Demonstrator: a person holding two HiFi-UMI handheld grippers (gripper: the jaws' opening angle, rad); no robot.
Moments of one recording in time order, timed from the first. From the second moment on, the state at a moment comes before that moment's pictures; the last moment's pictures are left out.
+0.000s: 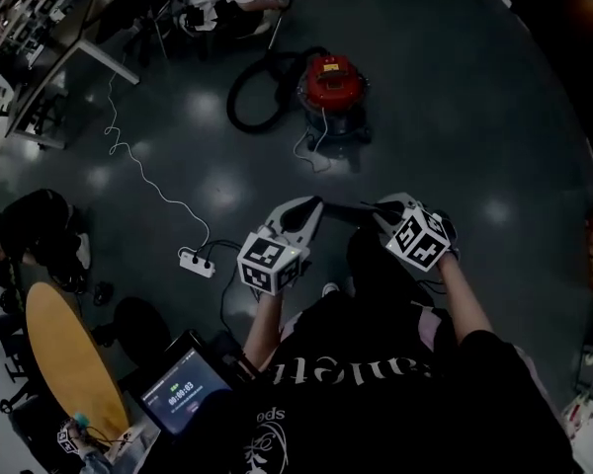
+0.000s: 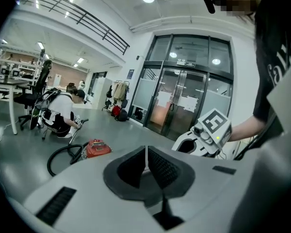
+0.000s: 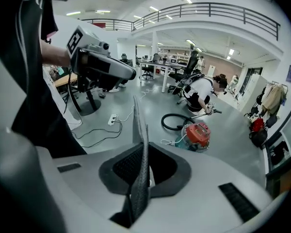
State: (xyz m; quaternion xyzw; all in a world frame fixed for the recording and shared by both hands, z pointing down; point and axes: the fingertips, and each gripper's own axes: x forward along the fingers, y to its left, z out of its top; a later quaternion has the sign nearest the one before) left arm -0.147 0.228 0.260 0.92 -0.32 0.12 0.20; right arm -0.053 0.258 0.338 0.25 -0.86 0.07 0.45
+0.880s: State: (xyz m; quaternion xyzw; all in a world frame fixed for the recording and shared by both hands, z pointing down) left arm -0.060 -0.064 0.389 0.92 -0.25 0.24 0.20; right arm 0.027 0.016 0.473 0.24 -0.85 0.09 0.47
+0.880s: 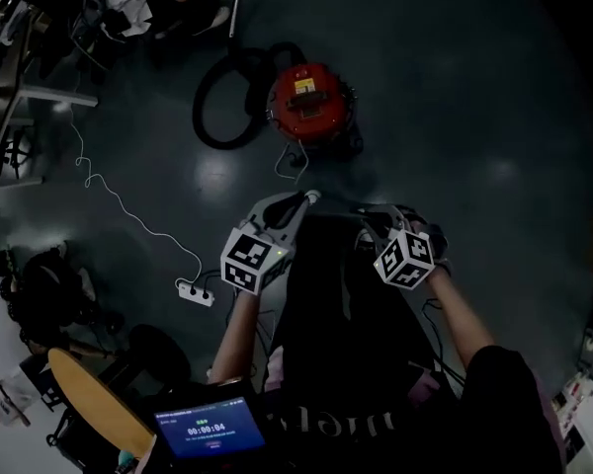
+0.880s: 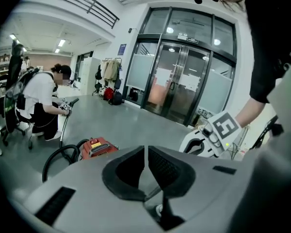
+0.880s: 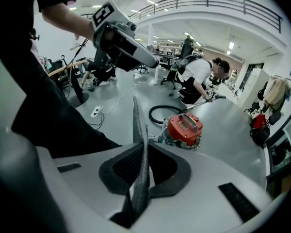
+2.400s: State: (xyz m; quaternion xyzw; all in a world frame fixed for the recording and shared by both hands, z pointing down) left arm 0.009 -0.345 0.718 0.88 -0.02 0.48 0.02; right arm 0.021 -0.131 0.739 0.22 -0.83 0.08 0.50
